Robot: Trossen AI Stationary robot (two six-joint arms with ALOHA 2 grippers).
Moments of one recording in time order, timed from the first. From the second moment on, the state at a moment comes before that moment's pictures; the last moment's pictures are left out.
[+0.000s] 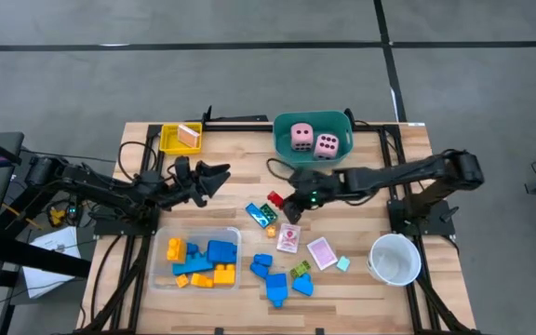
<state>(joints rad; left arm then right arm) -0.10 0.98 0.35 0.95 -0.46 -0.58 0.03 1.52 1.04 -0.26 0.07 0.73</state>
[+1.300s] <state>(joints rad) -0.10 1.07 0.48 0.96 -0.28 -0.61 -0.08 1.42 1.16 0.27 -0.17 0.80</state>
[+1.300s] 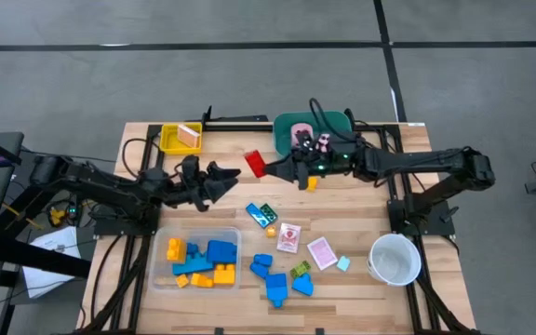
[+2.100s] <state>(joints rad) -0.11 1.17 0.58 0.98 -0.23 -0.39 -0.07 1.53 1.32 0.24 -0.32 0.81</state>
